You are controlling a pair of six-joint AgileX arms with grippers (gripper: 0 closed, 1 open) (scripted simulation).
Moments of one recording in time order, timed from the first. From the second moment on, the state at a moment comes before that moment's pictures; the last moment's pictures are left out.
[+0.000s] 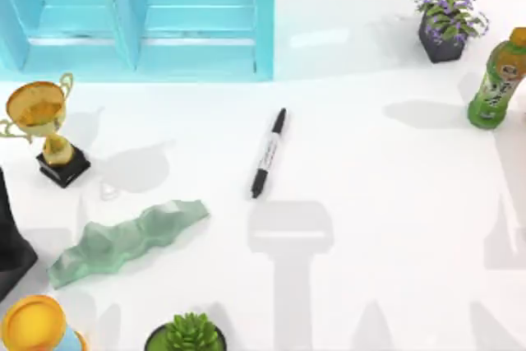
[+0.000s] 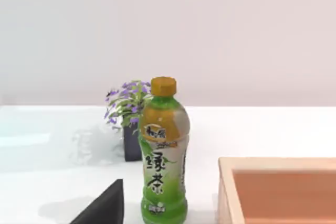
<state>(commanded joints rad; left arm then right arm) 0.00 0.00 0.00 0.00 0.00 0.00 0.00 0.00 0.00 0.00 0.00 0.00</state>
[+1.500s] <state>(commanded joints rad) 0.00 0.00 0.00 0.00 0.00 0.00 -0.45 1.74 1.51 -1.22 0.00 -0.44</state>
